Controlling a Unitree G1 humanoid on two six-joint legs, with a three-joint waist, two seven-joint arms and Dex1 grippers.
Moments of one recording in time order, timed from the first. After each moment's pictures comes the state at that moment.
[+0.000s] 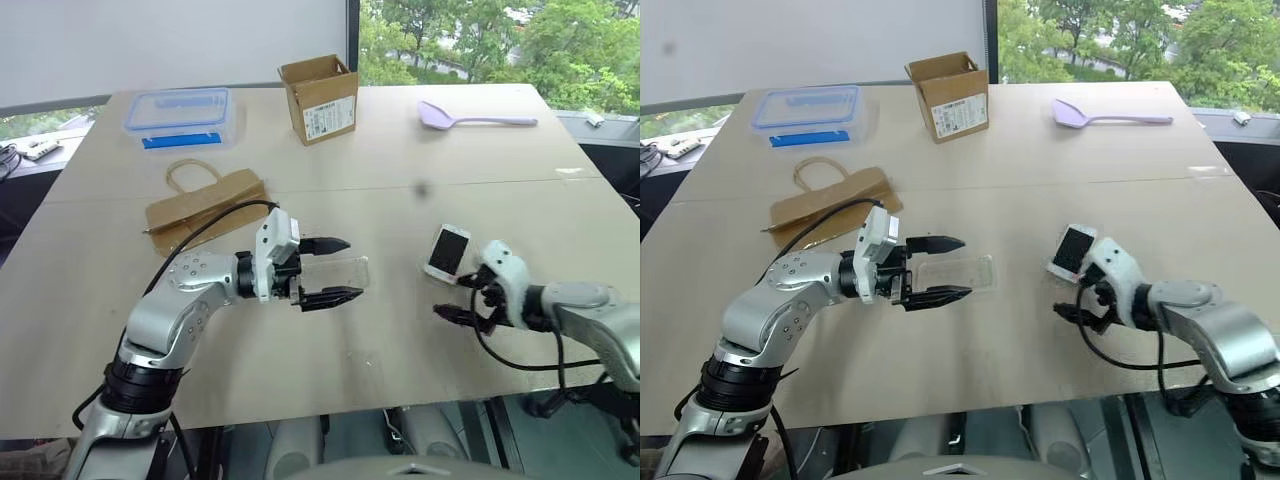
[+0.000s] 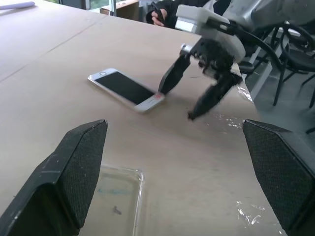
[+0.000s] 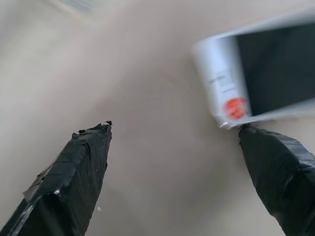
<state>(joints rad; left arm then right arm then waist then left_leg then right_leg) -0.31 0.63 -0.05 -0.31 -0.58 0.54 -1.07 -0.27 -0.68 0.15 -0.44 0.48 0.98 0.74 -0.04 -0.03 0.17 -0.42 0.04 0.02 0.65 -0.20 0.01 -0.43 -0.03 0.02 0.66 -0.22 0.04</state>
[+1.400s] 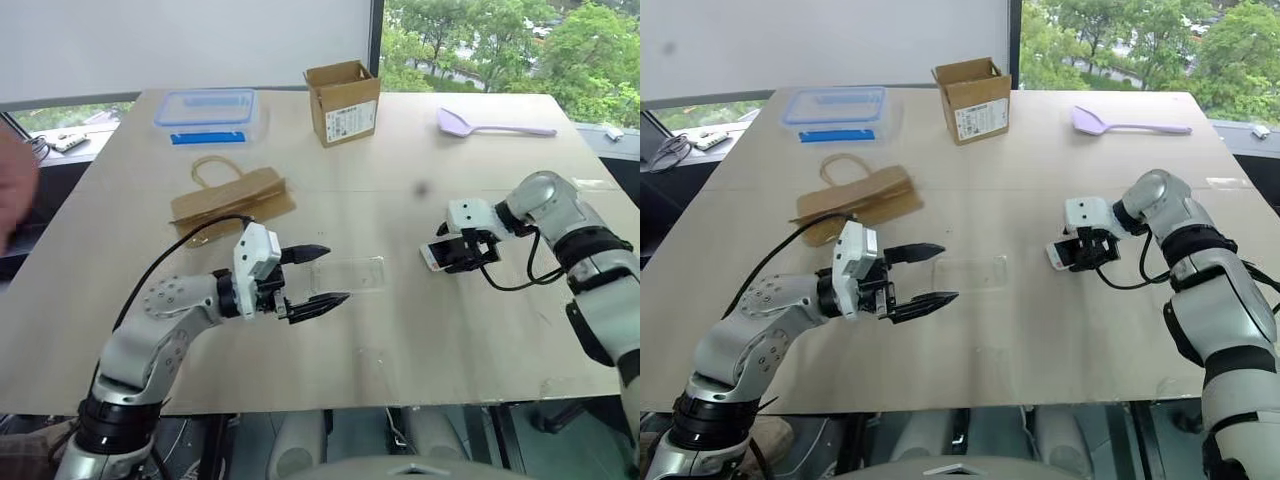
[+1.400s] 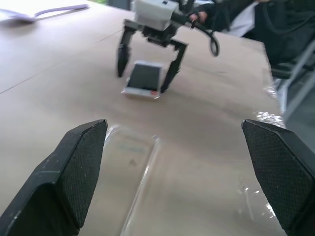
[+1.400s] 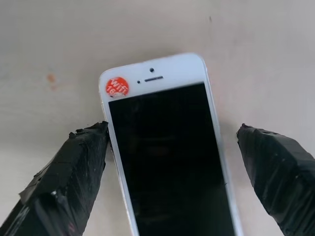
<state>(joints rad) -0.11 0.66 0.05 -0.46 -0.60 0.53 -0.95 -1.12 -0.58 0.50 1.16 -0.19 -0.20 1.44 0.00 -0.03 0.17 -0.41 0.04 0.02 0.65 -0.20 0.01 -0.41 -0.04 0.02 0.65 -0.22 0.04</state>
